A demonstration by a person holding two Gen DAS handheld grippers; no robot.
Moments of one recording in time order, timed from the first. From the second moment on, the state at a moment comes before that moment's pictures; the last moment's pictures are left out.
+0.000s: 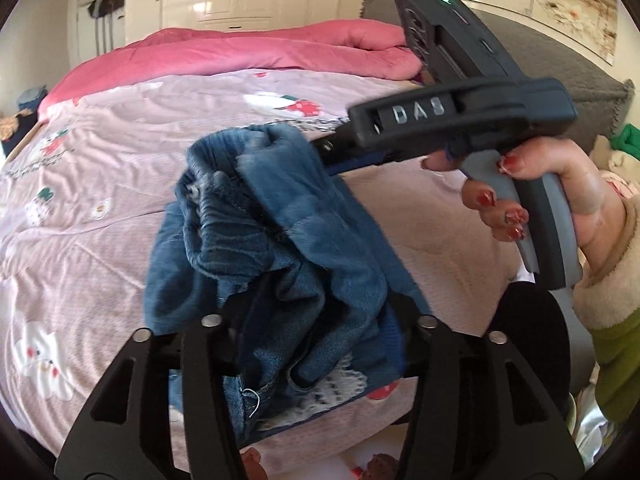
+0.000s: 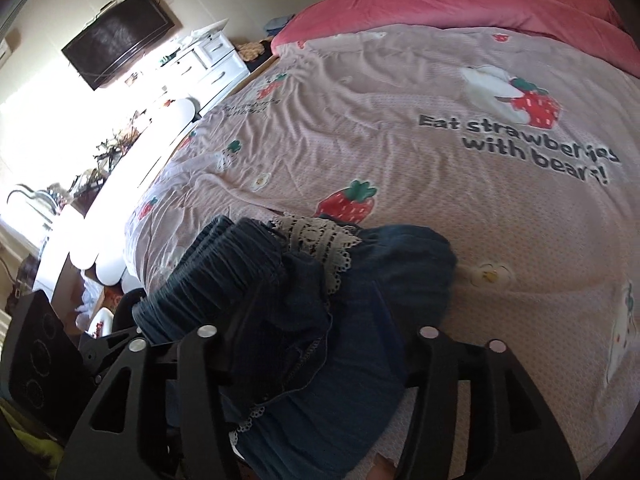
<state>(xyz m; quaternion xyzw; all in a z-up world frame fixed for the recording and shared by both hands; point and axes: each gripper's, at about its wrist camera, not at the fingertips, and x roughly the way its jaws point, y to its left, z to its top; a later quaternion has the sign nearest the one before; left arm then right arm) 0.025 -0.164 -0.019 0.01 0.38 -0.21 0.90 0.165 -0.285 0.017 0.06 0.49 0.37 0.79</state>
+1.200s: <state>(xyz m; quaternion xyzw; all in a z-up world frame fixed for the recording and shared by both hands) -0.012 -0.166 -0.026 0.12 0.32 -0.22 0.91 0.175 -0.240 0.015 -0.06 0.56 0.27 0.78</state>
